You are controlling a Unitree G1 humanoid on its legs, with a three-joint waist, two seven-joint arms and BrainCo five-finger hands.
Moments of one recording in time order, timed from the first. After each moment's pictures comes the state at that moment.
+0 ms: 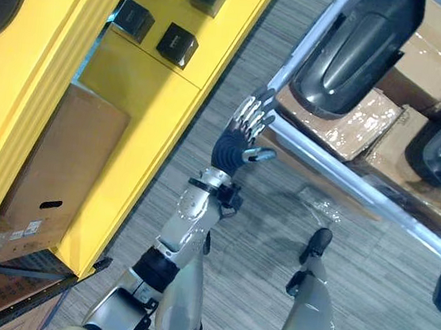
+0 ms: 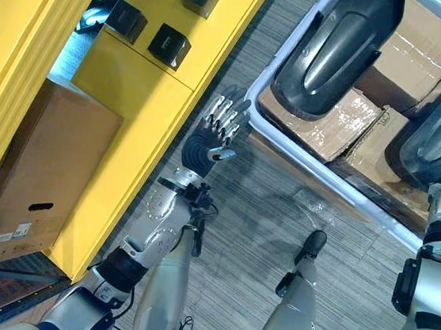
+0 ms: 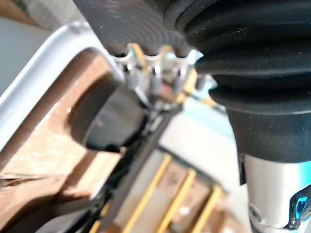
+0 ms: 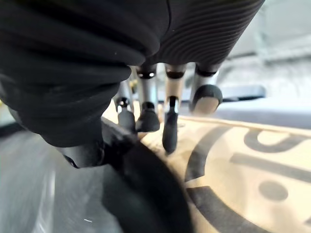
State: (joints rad) left arm -0.48 0.05 -0.41 0.11 -0.59 -0.29 0.00; right arm -0.92 -0.82 -0.13 1.13 -0.18 0.39 -0.43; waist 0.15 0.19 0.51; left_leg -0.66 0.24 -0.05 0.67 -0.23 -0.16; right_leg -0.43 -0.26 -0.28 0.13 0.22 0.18
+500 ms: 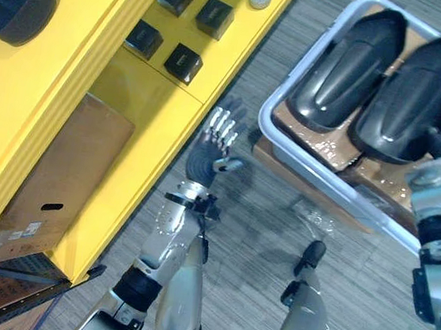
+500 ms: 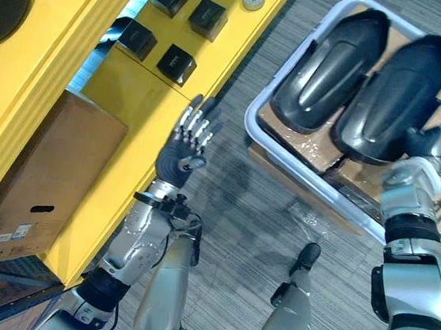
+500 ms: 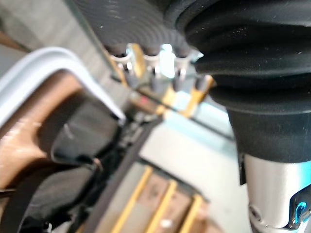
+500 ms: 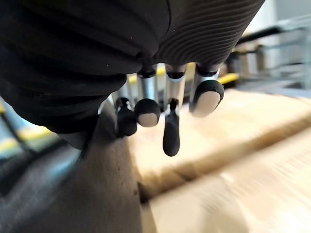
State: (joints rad) left arm -0.31 0.13 -0.33 -0.05 -0.59 -0.32 0.00; right arm -0.85 -0.68 0.20 0.81 -0.29 0.28 -0.41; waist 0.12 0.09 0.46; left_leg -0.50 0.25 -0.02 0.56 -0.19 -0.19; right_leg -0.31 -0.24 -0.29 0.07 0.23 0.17
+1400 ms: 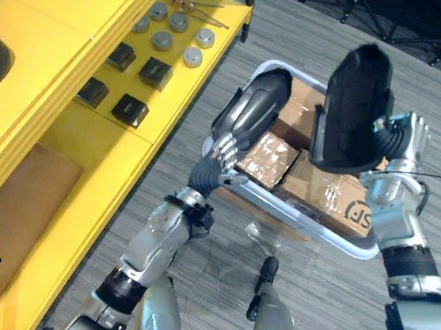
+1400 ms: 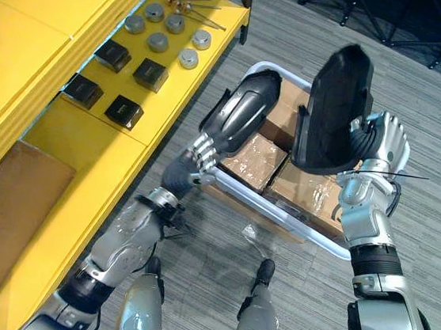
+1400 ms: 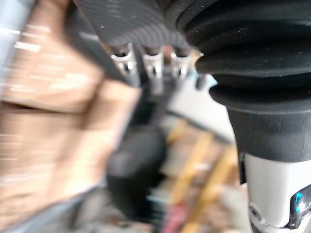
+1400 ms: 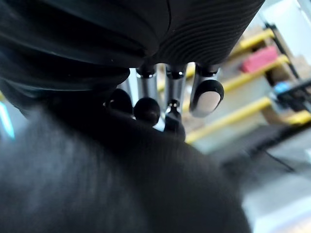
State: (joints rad) left arm -0.41 0.23 -0.40 0.13 -0.59 0.14 -0.03; right arm -0.64 -0.59 0.09 0.38 -0.47 0.07 -0.51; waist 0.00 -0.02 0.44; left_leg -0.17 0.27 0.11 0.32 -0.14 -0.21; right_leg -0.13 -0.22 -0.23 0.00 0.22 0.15
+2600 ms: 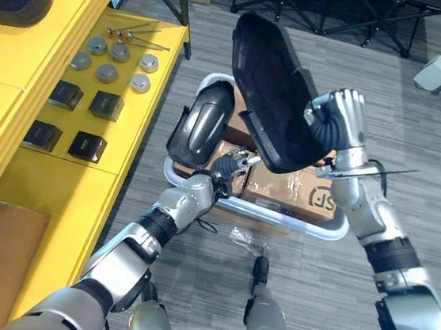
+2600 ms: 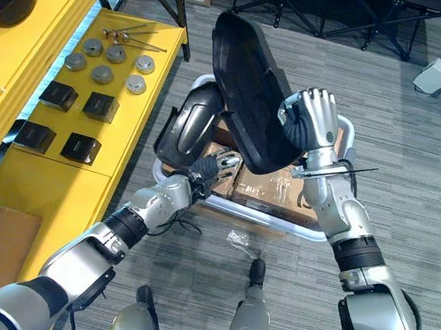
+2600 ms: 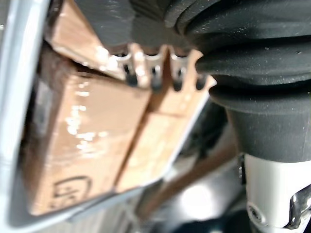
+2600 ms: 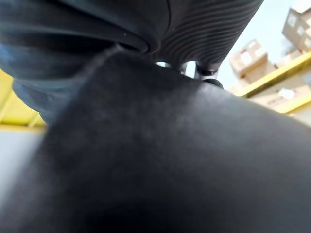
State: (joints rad) left arm -0.83 0.14 -0.49 0.70 -0.99 0.12 0.11; right arm -0.68 -0.54 0.29 0.37 -0.64 -0.33 -0.53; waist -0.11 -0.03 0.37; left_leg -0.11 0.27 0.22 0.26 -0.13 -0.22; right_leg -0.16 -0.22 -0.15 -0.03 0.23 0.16
